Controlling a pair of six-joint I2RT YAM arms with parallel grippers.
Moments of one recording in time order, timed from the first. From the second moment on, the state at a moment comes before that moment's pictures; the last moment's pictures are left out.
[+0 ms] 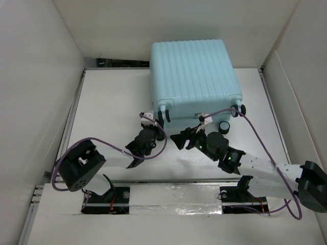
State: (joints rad) left arm -0.87 1.45 0.42 0.88 -0.56 -0.41; right arm 0.99 1.03 0.49 0.43 0.25 0.57
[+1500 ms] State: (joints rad) left arm -0.77 1.41 0.33 1.01 -0.42 -0.40; right arm 0.94 1.47 0.98 0.28 0.45 0.58
